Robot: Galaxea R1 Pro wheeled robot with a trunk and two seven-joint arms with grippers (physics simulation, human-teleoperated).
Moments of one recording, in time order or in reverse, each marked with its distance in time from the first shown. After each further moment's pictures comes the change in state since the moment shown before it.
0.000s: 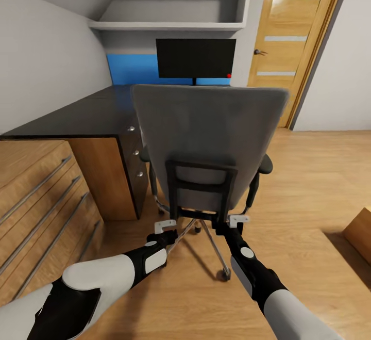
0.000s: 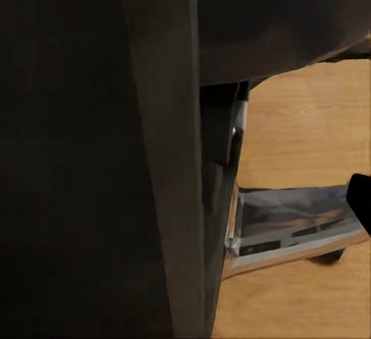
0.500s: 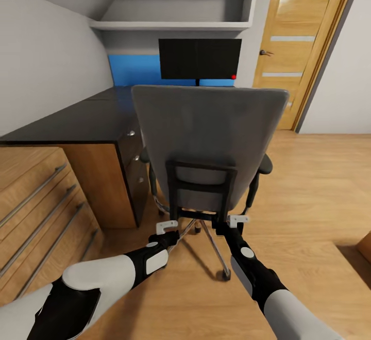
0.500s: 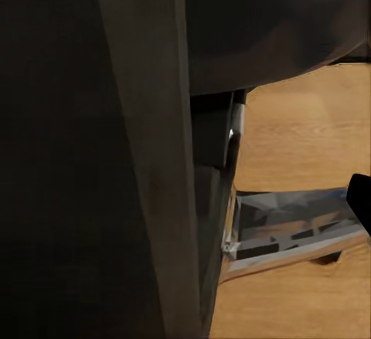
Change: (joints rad) left arm 0.000 0.000 0.000 -0.023 -0.001 -0.002 0.001; right arm 0.000 -0.001 -0.002 -0.002 -0.001 0.000 0.000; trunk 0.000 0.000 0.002
